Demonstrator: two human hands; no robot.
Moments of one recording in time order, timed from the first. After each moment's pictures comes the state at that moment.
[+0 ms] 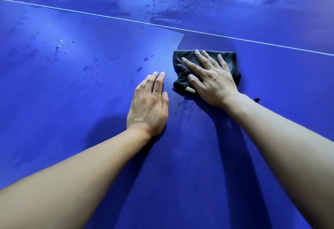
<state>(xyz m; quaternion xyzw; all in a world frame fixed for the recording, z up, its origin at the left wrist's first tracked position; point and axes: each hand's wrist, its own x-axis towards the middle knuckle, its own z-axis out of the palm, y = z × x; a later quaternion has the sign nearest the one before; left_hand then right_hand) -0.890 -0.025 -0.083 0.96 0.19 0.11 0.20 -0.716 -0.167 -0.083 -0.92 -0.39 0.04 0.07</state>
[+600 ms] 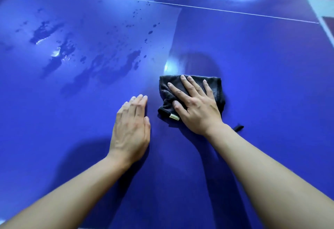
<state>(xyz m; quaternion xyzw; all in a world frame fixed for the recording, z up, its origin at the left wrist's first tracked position) -1.144 -0.055 -0.079 0.97 0.15 0.08 0.19 -0.996 -0.218 -0.087 -0.93 -0.34 0.02 0.11</state>
